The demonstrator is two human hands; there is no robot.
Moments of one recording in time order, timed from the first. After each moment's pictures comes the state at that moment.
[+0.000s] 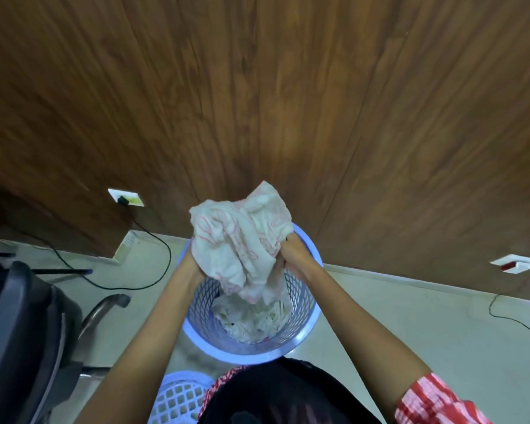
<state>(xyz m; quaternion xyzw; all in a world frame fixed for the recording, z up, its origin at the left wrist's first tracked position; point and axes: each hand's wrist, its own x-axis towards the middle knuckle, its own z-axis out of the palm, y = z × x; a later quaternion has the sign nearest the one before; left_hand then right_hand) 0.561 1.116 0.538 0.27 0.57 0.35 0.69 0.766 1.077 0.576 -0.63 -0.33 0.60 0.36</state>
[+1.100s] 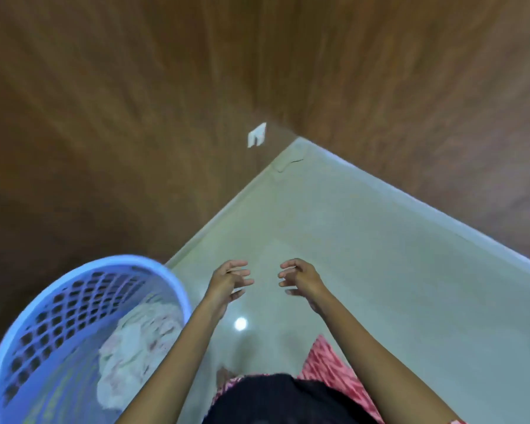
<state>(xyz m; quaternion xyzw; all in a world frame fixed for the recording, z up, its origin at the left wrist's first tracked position) 0.808 0.896 0.551 0.56 0.38 -0.12 0.73 0.879 0.730 0.546 -0.74 0.11 0.37 0.55</state>
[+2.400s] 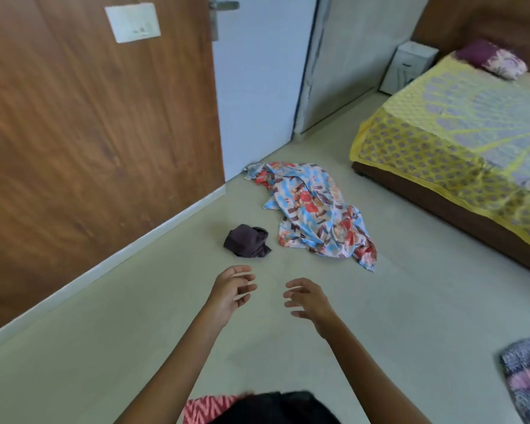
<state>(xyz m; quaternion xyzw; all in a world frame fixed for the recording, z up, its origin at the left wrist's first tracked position) 0.944 -0.066 0.584 0.64 -0.09 -0.57 0.51 0.774 -0.131 0.570 -0.48 0.57 -0.13 0.66</state>
